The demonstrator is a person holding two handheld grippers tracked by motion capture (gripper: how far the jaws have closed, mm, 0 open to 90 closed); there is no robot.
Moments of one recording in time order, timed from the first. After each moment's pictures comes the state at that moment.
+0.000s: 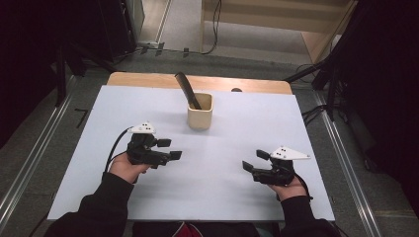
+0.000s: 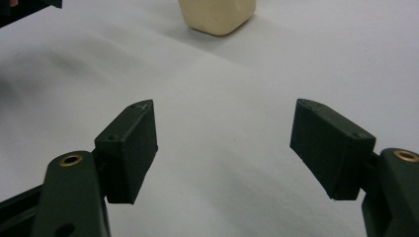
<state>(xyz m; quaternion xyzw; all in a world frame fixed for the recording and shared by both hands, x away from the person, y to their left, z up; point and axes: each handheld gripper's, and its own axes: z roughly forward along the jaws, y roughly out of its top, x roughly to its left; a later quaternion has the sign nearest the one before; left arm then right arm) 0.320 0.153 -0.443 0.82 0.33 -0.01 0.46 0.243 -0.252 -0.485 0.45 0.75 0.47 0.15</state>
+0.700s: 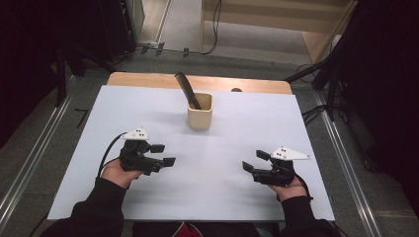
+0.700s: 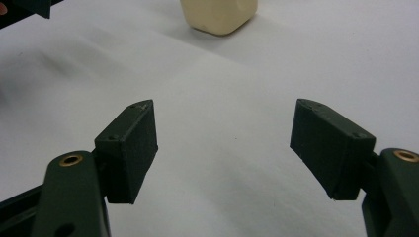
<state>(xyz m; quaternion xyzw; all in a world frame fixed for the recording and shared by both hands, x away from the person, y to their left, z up) 0.308 0.170 -0.447 0.83 0.33 -0.01 0.45 0.242 -0.252 -0.485 0.45 0.75 0.47 0.15</state>
